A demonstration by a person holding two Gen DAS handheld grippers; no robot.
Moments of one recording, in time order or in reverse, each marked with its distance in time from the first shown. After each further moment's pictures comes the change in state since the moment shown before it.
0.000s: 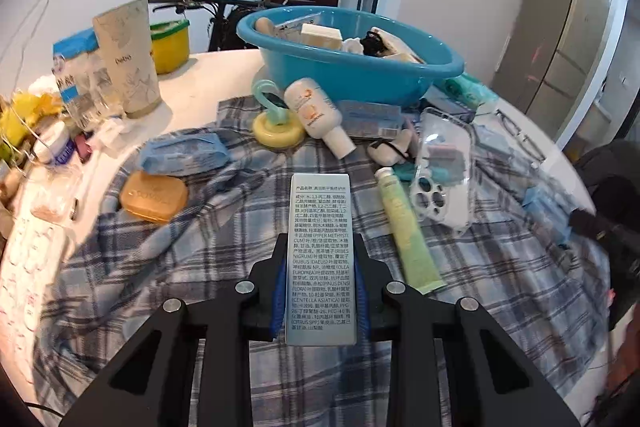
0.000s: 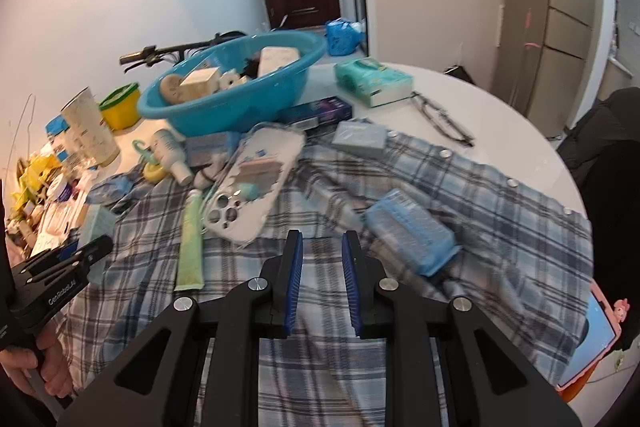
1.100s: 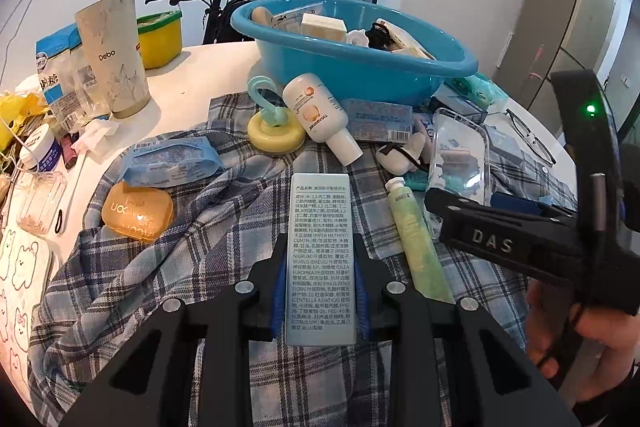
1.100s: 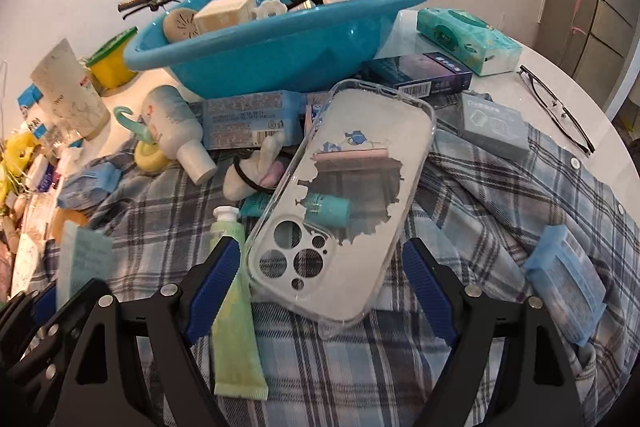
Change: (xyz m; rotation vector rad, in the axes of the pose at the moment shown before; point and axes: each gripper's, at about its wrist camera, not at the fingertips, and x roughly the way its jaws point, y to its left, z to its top) left arm 0.028 0.005 0.014 0.004 0.030 0.005; right arm 0.131 0.073 0.033 -0.044 0.174 0.013
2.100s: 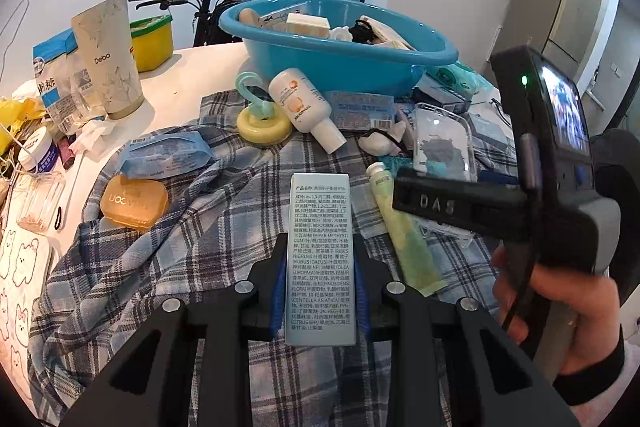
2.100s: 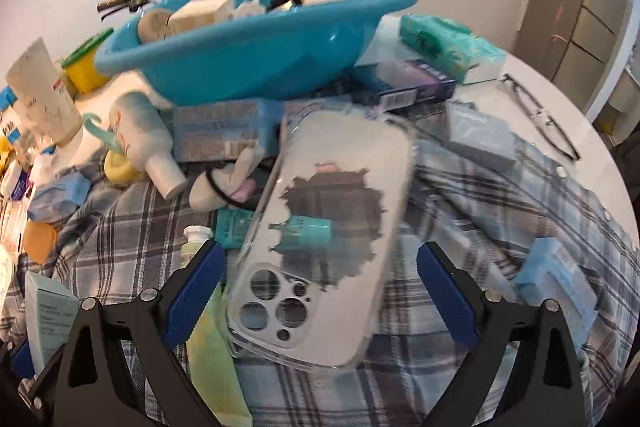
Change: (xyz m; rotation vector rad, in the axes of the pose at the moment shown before) left arm -0.012 -0.007 -0.011 0.030 -0.005 -0.021; right arm 0.011 0.002 0.007 -0.013 -0.016 -0.084
